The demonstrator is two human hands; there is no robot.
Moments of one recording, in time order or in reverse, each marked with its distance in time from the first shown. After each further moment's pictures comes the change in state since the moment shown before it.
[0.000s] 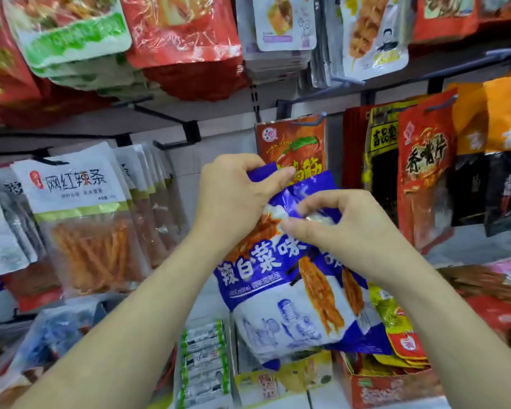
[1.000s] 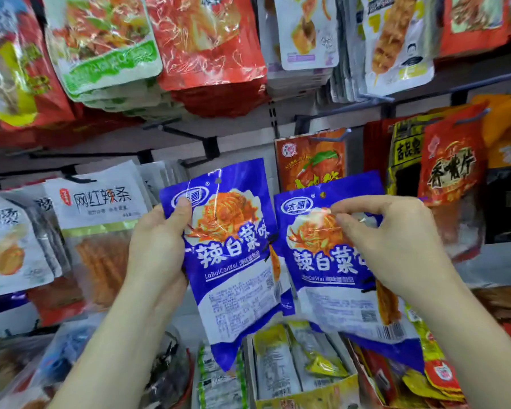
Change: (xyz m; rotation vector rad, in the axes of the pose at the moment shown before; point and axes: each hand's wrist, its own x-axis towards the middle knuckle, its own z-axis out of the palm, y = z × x) left_hand -0.027 -0.038 -0.062 -0.802 0.247 -0.645; right_hand 0.011 0.014 0.000 -0.289 0.362 -0.080
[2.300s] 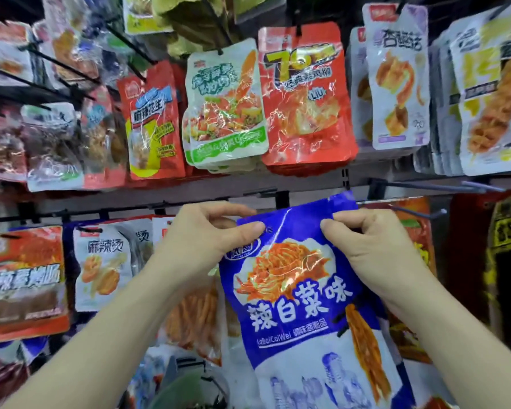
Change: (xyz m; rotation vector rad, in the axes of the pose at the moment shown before) left_hand 0.026 0.083 -0.028 0.535 -0.150 0.190; right_hand 0.059 -0.078 0.061 0.580 -0.337 -0.056
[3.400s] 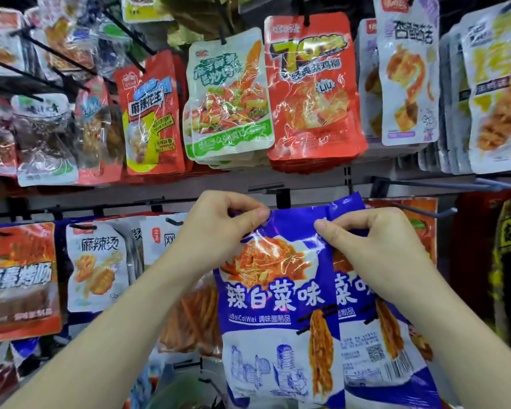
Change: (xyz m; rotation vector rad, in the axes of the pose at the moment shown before) left_hand 0.026 -0.011 0.005 0.248 0.011 0.222; right_hand 0.000 -0.001 0.000 -0.267 0.067 0.027
